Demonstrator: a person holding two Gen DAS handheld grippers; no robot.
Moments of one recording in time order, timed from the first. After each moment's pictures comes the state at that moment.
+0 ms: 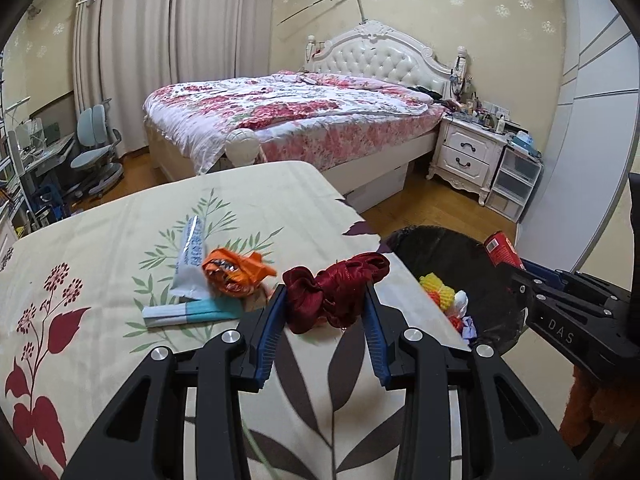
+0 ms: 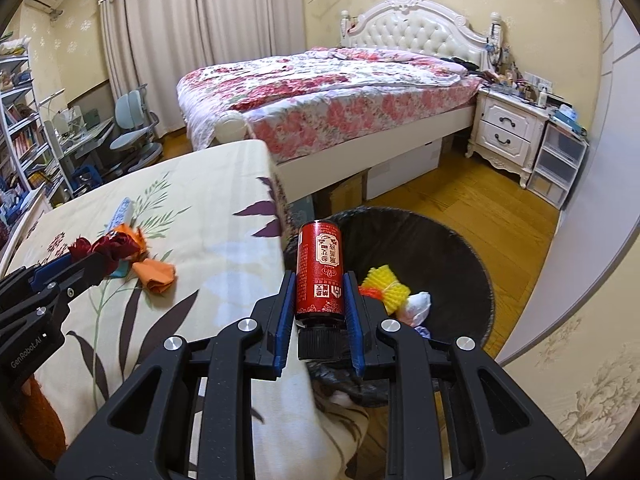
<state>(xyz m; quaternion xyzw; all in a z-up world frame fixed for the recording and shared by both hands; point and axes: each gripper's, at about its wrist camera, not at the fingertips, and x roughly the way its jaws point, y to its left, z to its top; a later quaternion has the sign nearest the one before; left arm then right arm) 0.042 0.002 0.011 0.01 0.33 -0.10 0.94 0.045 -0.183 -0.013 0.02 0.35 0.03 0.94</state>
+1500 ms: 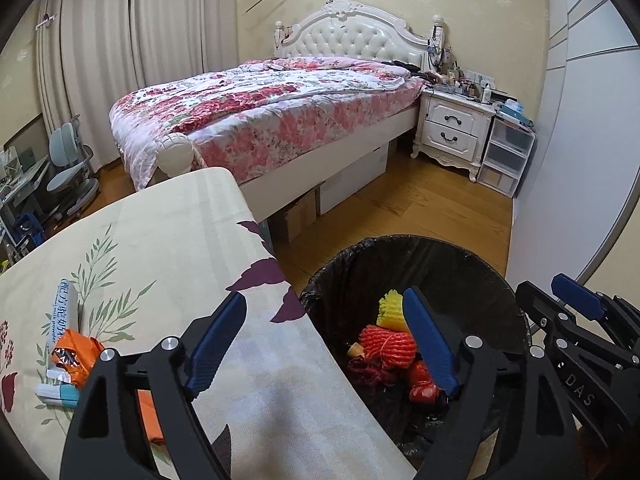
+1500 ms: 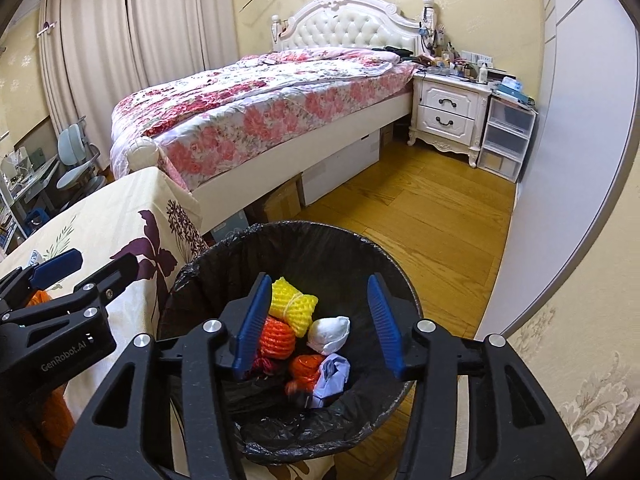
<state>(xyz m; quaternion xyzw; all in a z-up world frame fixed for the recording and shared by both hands) 0.133 -0.107 -0.020 0.05 0.35 -0.12 0.93 0.091 -0.270 -0.044 0.07 0.34 -0.07 0.94</state>
